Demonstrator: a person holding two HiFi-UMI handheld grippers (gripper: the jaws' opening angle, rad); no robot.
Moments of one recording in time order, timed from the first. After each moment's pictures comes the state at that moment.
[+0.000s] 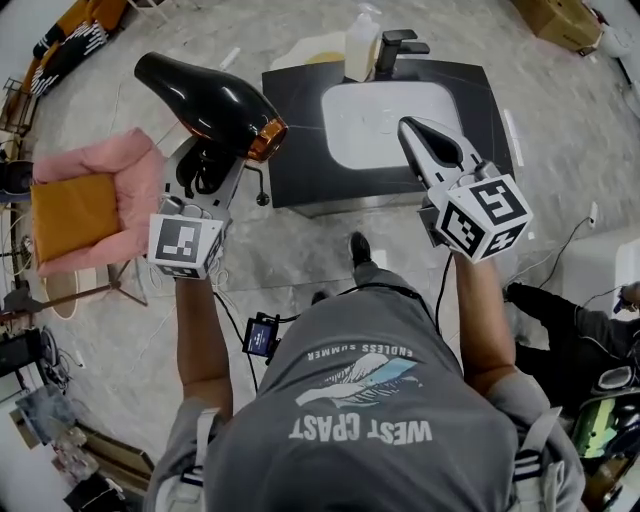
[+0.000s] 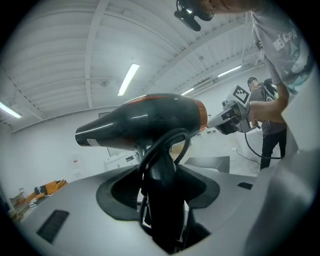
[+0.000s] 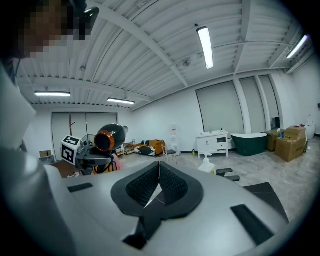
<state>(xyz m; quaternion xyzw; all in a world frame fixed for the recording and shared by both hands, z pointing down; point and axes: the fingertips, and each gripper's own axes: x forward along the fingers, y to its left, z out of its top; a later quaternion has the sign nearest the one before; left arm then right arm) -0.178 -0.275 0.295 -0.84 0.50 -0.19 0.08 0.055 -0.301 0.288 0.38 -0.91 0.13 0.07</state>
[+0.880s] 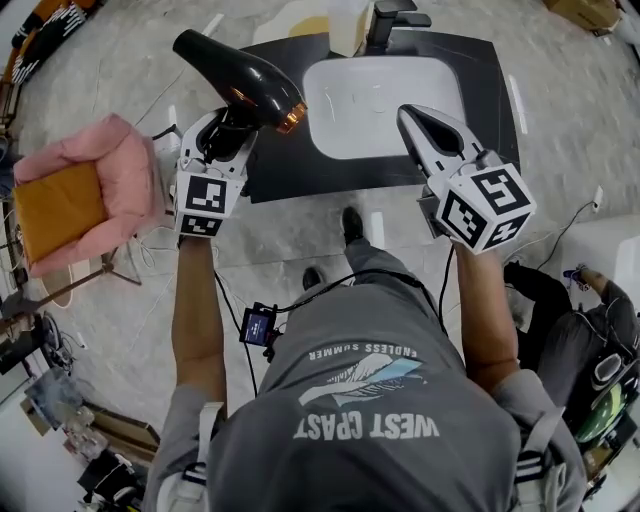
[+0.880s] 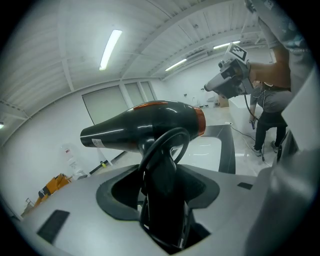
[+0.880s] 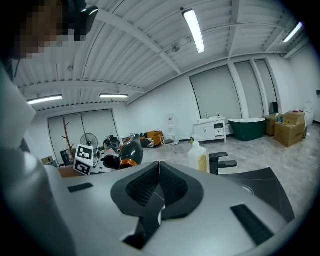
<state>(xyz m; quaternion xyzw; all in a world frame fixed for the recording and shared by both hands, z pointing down) -0.157 -0.345 0.419 -0.82 0.46 -0.34 0.03 0.075 -0.345 0.340 0.38 -0.90 0.20 0.11</state>
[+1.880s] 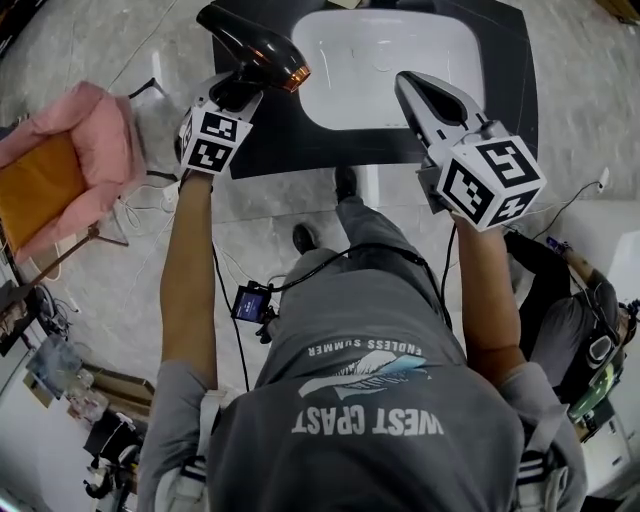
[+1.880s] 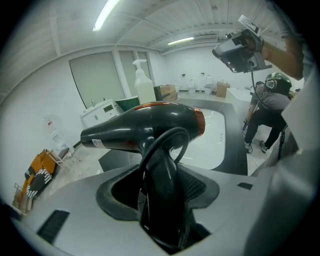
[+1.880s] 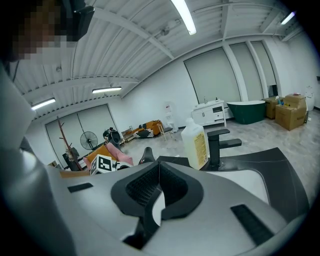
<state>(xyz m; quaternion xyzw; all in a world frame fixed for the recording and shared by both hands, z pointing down) -0.149 -0.370 0.567 -0.80 0.40 -0.44 -0.10 0.077 -0.372 0.399 0.36 -0.88 0.26 0.15</state>
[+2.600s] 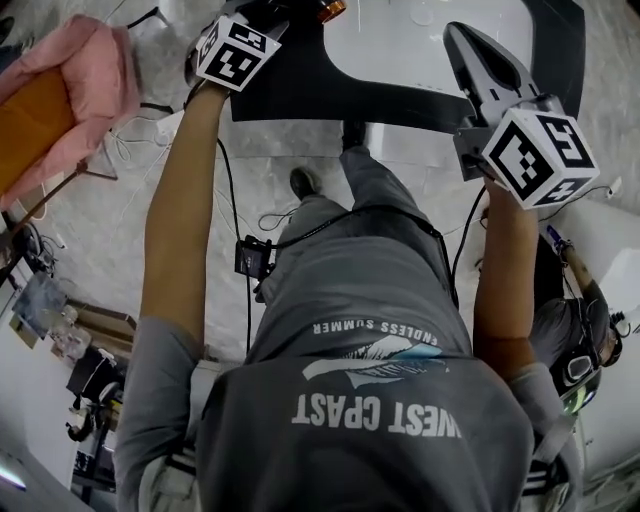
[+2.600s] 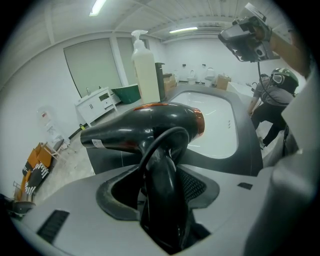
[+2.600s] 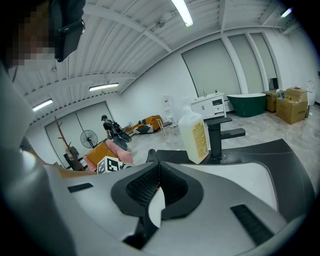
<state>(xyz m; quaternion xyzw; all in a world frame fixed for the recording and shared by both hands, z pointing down) -0.165 -0.389 0.626 -0.78 0.38 -0.48 -0.14 0.056 -0.394 0.430 0.35 -0.87 0.29 0.17</state>
